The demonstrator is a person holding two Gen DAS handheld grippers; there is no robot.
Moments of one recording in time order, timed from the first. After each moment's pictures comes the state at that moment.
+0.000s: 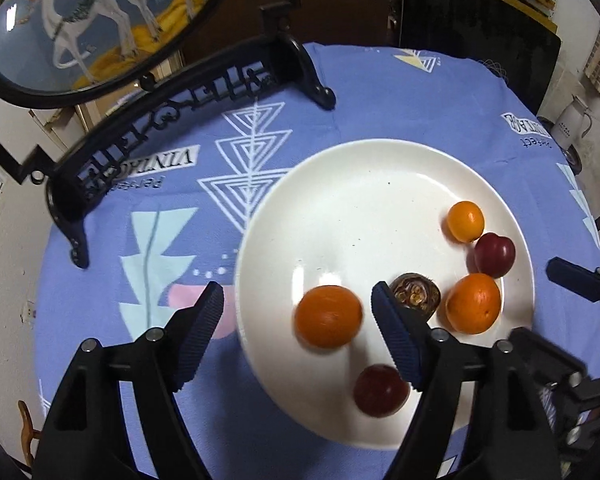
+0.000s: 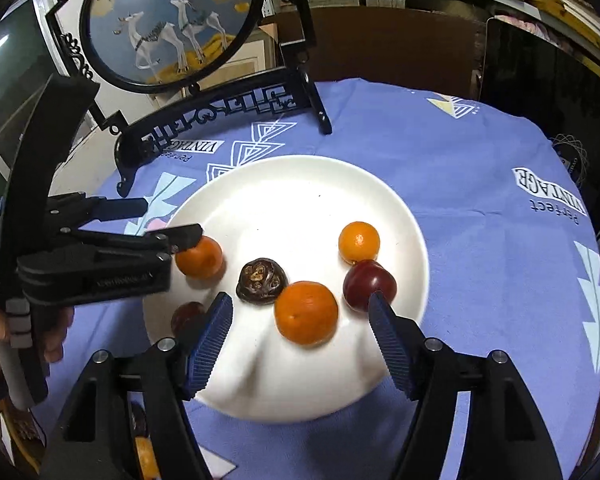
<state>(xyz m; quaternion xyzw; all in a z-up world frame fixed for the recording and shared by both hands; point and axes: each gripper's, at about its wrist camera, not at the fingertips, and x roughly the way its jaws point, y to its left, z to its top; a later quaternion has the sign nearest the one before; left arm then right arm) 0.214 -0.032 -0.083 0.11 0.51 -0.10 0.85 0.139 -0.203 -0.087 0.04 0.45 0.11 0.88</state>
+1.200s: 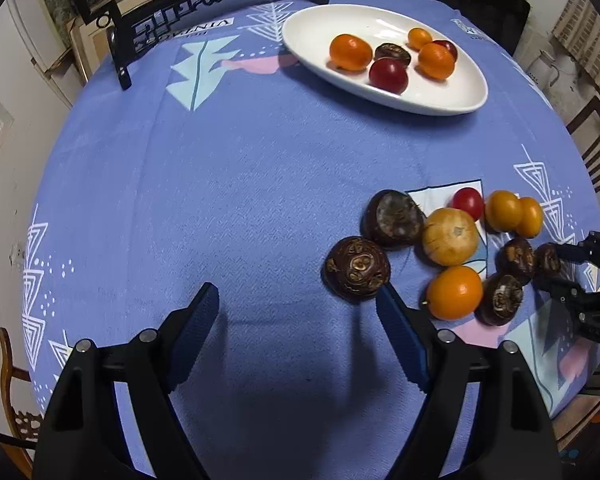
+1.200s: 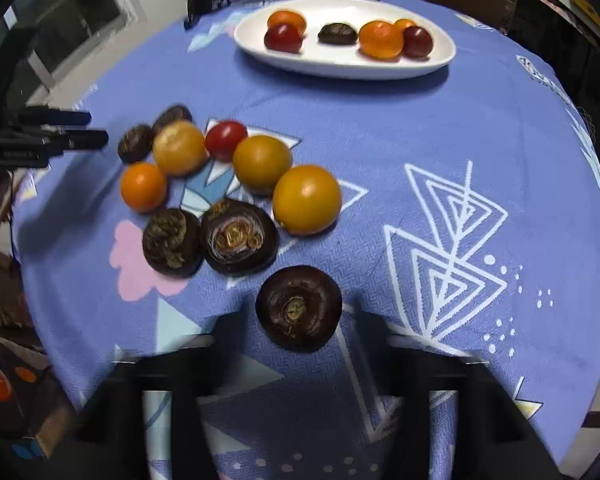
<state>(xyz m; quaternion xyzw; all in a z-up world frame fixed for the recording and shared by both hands) 0.015 0.085 -0.127 0.11 0.56 -0.13 0.81 -0.067 -0.167 -0.158 -0.05 0.55 0.14 0.82</state>
